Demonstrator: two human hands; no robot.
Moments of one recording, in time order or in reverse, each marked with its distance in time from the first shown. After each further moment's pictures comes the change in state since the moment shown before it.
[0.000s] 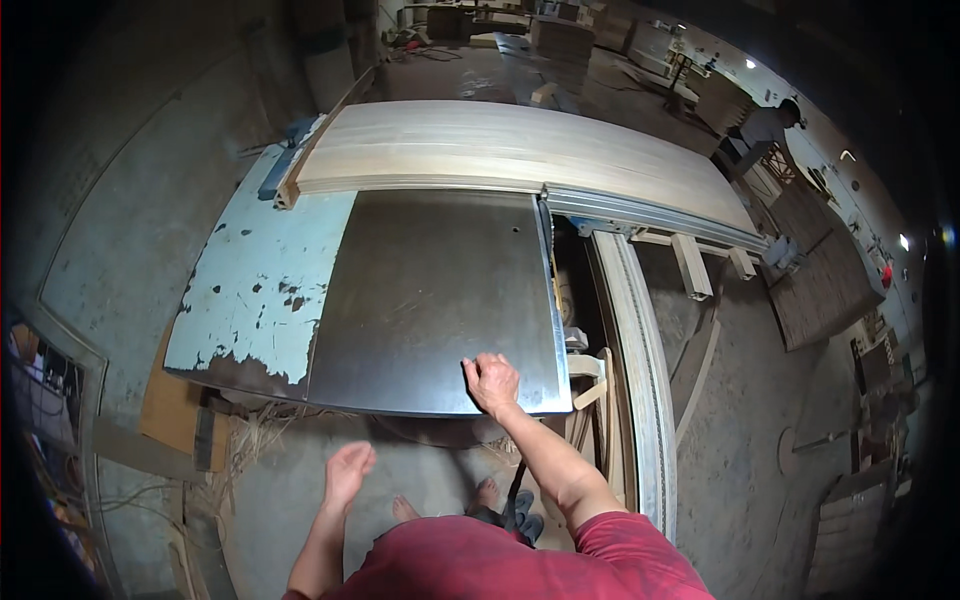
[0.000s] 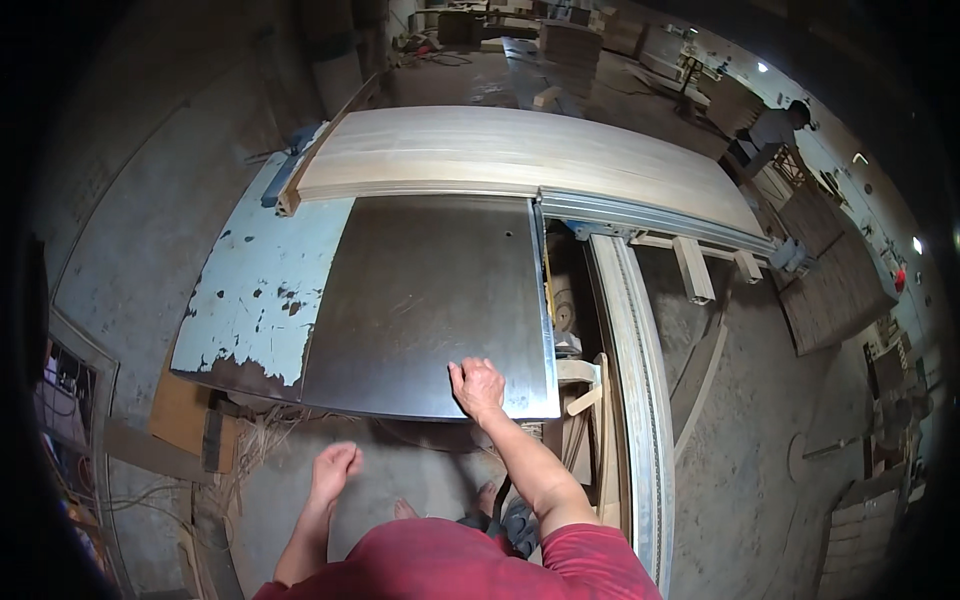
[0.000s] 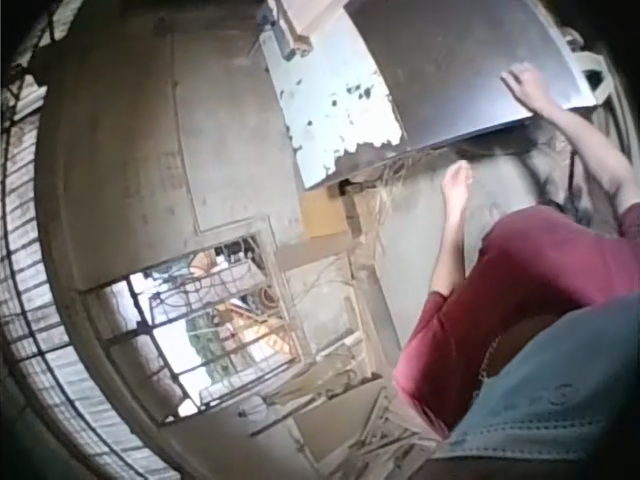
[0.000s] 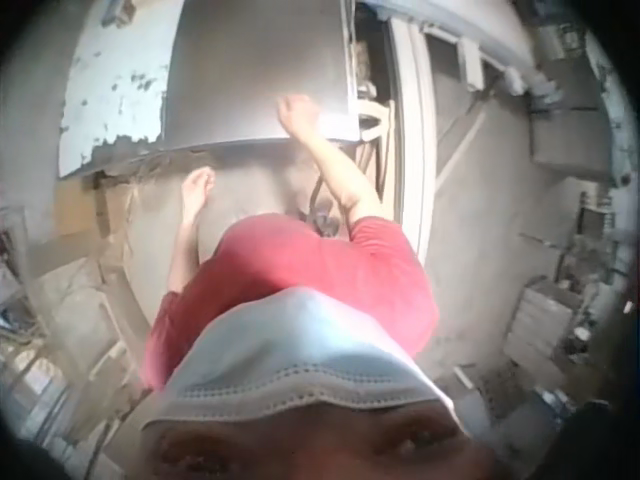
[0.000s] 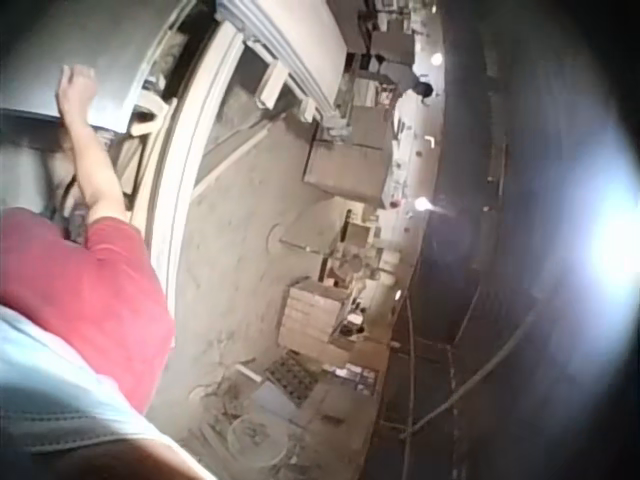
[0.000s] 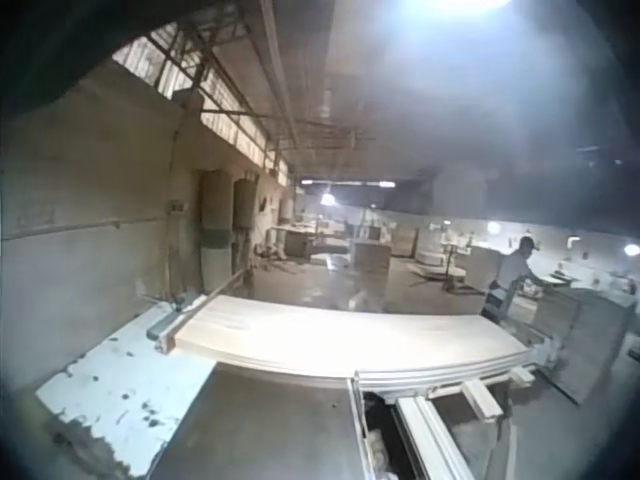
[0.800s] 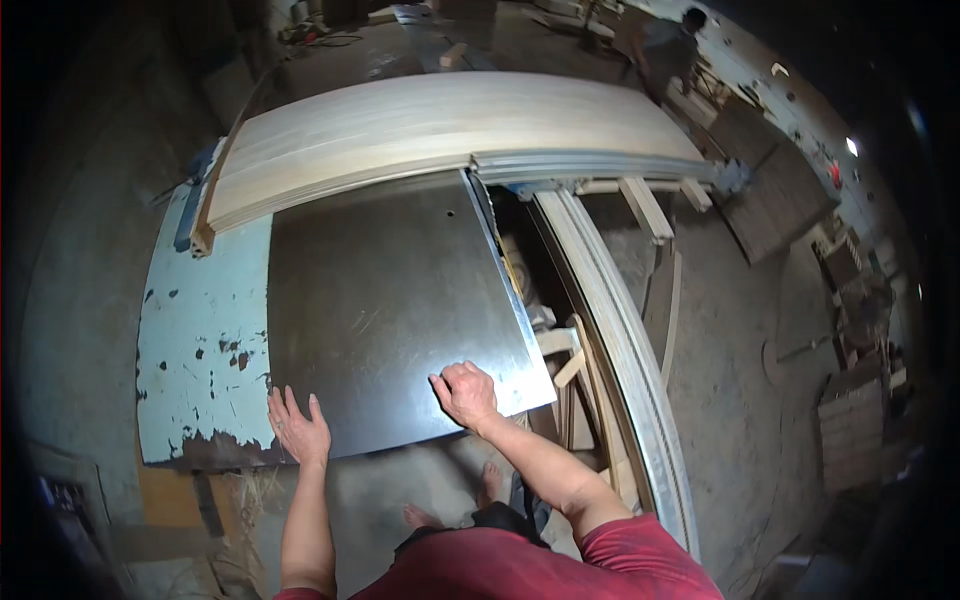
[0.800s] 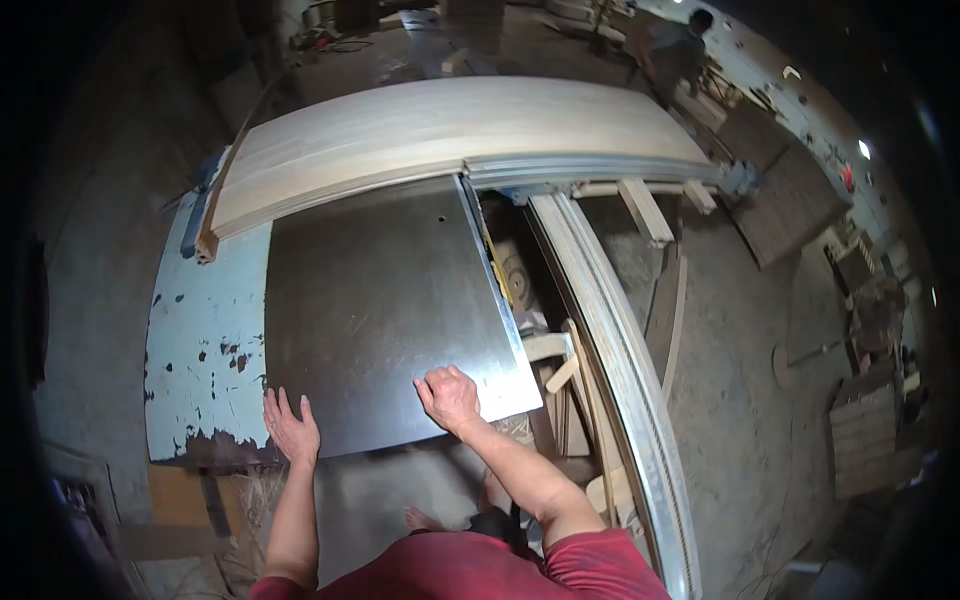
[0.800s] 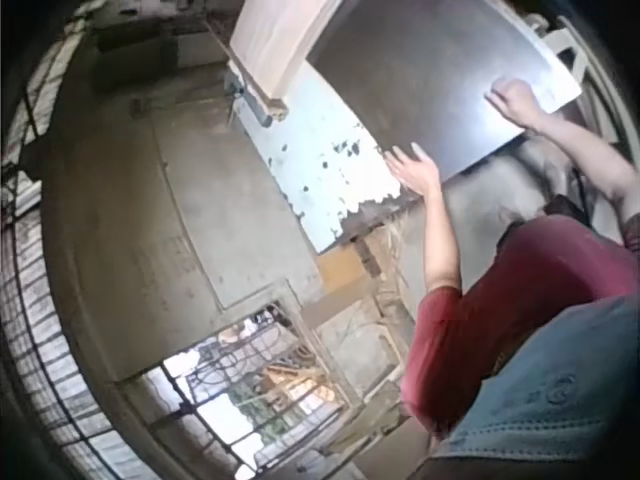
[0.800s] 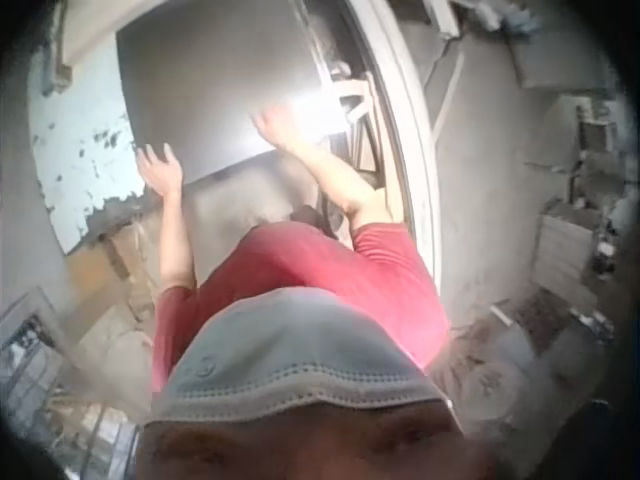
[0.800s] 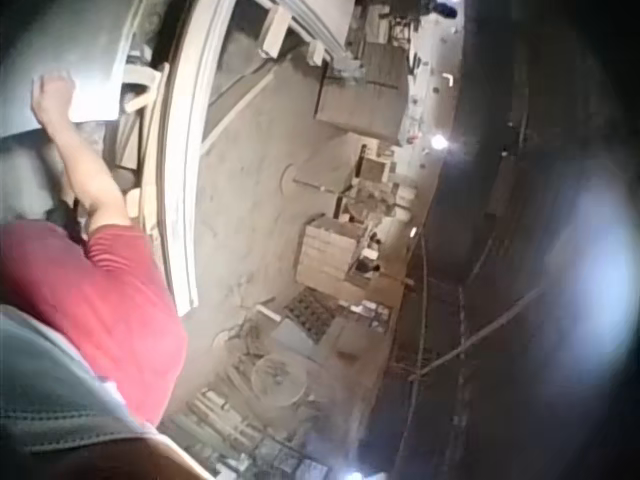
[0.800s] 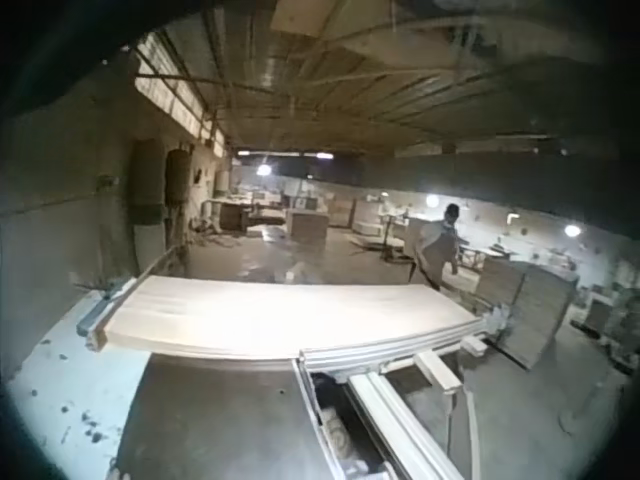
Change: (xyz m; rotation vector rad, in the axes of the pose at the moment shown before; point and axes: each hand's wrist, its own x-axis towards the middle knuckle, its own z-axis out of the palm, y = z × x) left_hand 0.184 0.071 0.026 1.061 0.516 0.505; right_hand 0.009 0.006 0.002 0.022 0.038 0.033
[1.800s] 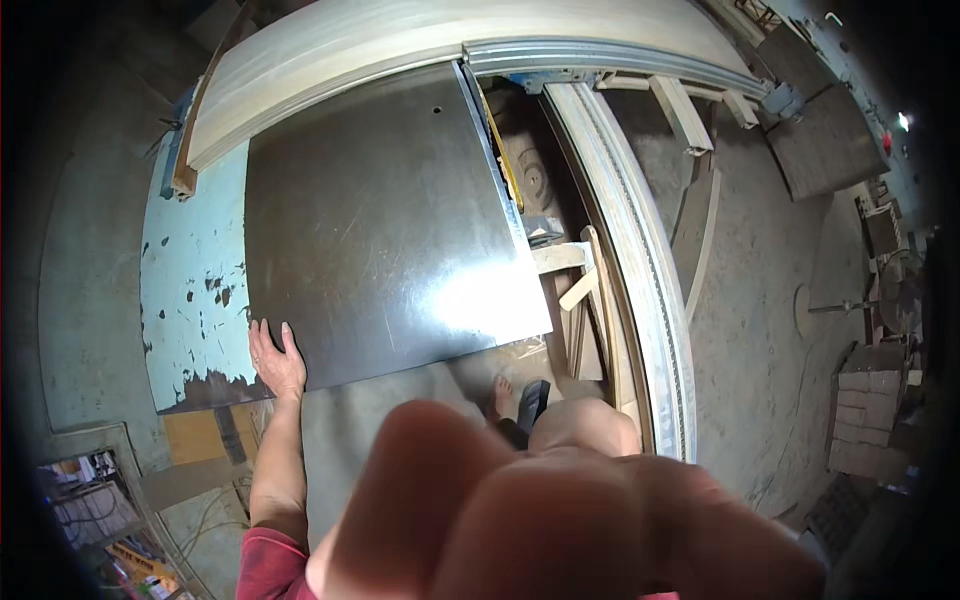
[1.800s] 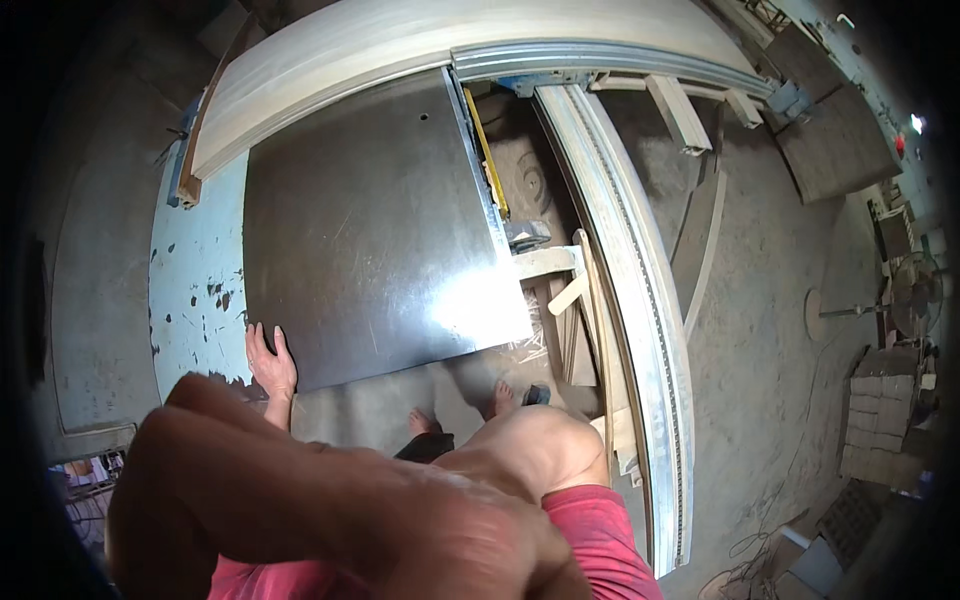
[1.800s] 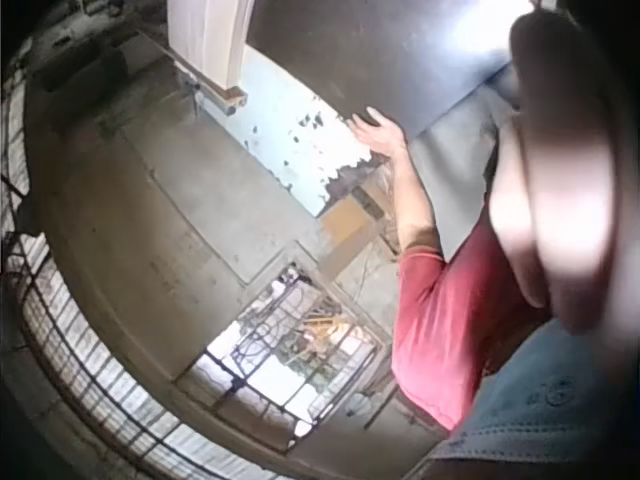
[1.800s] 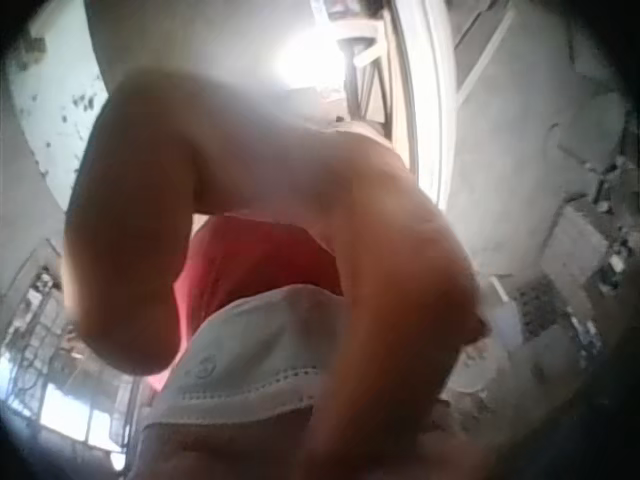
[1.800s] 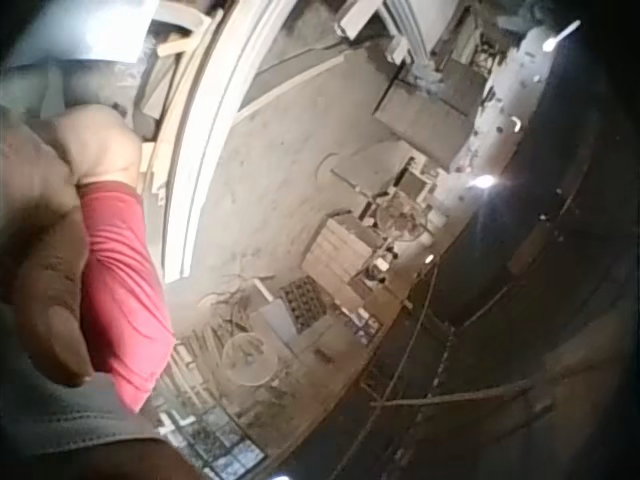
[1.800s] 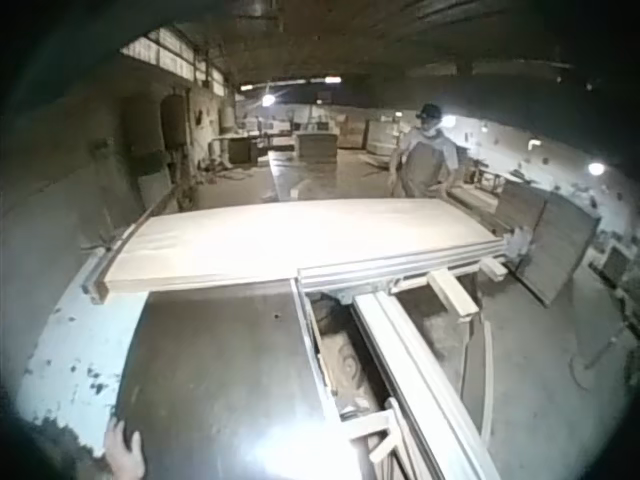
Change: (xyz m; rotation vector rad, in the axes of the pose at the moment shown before) left_hand 0.000 -0.005 0.021 0.066 0.070 0.049; right_hand 0.019 -0.145 -0.264 1.877 -0.016 0.202
